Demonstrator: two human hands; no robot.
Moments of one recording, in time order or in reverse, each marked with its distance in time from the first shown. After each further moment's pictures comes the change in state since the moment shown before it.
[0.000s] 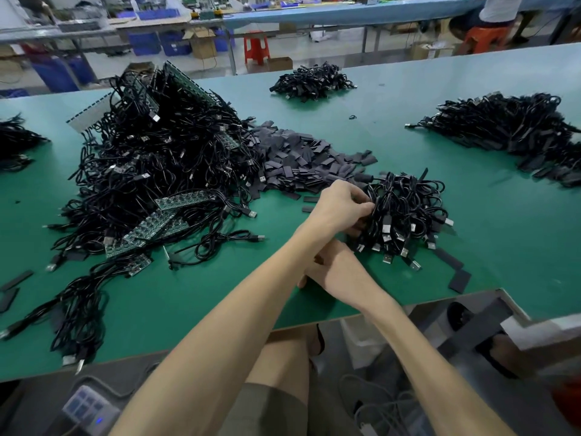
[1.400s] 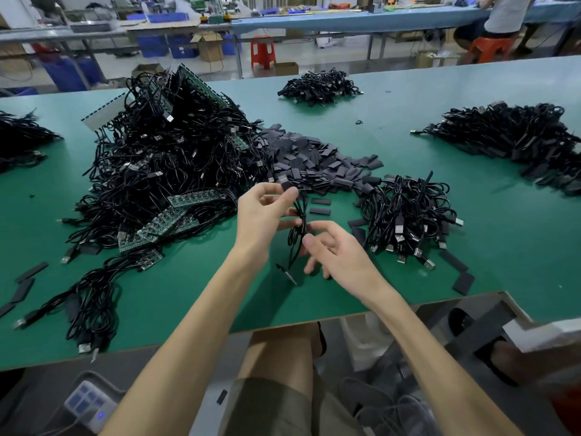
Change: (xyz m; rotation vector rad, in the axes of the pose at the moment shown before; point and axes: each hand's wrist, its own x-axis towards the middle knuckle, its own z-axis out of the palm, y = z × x) left_hand -0.077 -0.044 -0.076 -0.671 0.453 -0.028; right_hand 0.004 0.009 -0.005 0.145 0.079 -0.049
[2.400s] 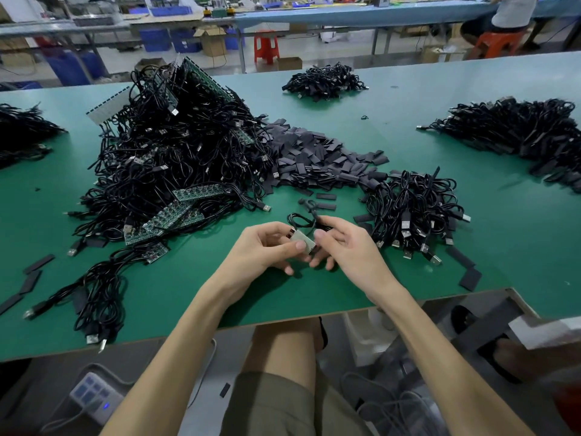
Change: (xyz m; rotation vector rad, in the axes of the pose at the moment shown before) left_hand -0.032 -0.034 -0.050 0.091 -0.466 -0.055; right_hand 0.004 0.006 0.001 0.054 0.071 0.003
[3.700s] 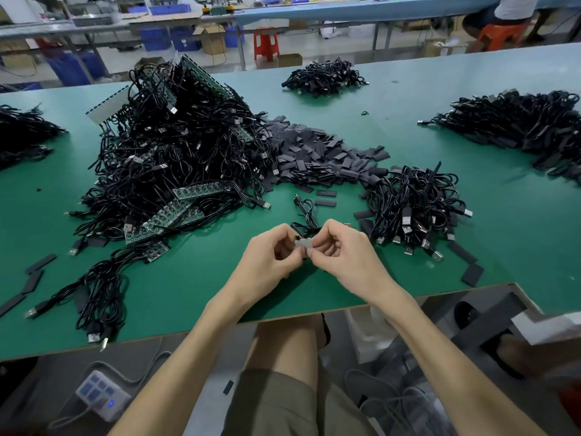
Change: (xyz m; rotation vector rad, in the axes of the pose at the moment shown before) left_hand -0.006 -0.009 0.016 0.577 0.146 0.182; right_hand -0.011 -0.004 0.003 -0.326 0.002 -0.169
